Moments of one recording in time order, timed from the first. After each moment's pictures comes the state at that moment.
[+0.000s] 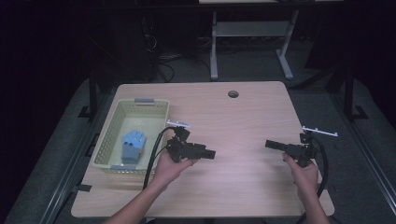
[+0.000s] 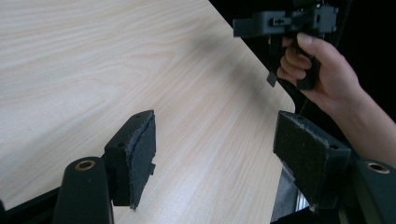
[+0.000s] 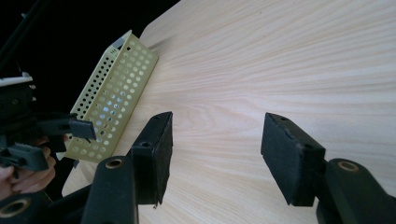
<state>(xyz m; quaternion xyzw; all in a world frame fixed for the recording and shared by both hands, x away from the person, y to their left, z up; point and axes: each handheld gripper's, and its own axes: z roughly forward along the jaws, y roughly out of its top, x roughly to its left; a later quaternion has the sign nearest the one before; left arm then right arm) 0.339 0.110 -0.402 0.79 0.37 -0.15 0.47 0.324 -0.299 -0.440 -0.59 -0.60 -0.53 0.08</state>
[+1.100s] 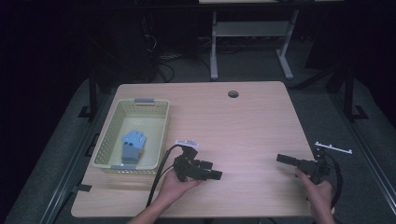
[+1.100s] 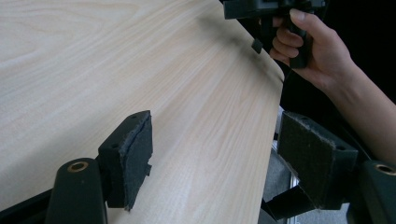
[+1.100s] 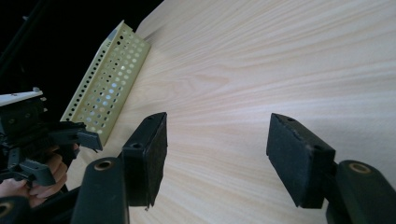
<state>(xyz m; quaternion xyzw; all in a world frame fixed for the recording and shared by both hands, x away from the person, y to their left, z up) 0.300 0.097 -0.435 0.80 0.34 -0.17 0.47 0.283 -0.329 -0.466 -0.60 -0.59 -0.53 0.09</state>
